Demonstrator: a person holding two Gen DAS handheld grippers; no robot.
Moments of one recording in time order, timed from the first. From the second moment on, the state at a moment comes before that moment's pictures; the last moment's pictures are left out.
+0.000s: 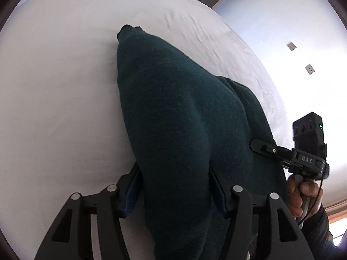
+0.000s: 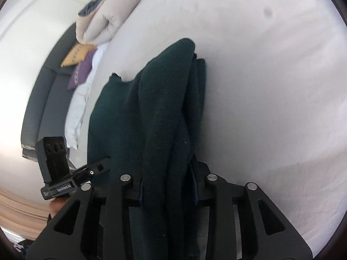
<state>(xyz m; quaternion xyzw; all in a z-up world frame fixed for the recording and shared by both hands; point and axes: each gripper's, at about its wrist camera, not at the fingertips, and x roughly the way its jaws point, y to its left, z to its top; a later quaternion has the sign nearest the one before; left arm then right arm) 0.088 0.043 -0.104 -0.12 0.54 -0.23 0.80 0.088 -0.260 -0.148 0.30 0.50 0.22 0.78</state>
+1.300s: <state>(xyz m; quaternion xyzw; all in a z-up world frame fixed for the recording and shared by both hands) 0.037 -0.017 -0.055 0.02 0.41 -0.14 0.90 -0.018 -0.304 -0.069 0.22 0.47 0.15 0.84</state>
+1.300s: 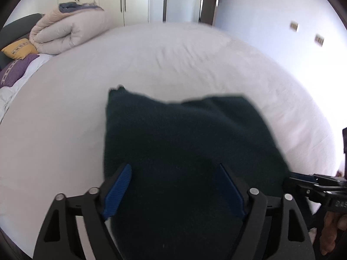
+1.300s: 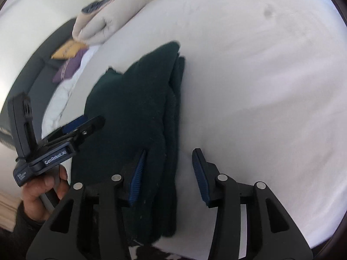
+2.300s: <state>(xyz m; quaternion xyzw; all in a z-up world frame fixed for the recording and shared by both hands) -0.080 0.019 0.042 -0.01 0.35 -0.02 0.94 -0.245 -0.318 0.154 0.09 0.27 0.00 0.96</state>
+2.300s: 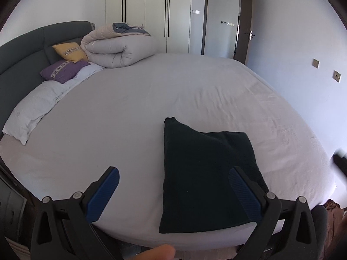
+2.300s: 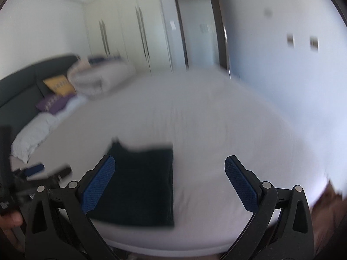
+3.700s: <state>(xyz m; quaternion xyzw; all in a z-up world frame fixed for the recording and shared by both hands) -0.064 0.017 -0.014 -0.03 0.41 -0.03 0.91 -0.137 -0.241 0.076 0.03 0.36 -0.03 0.93</state>
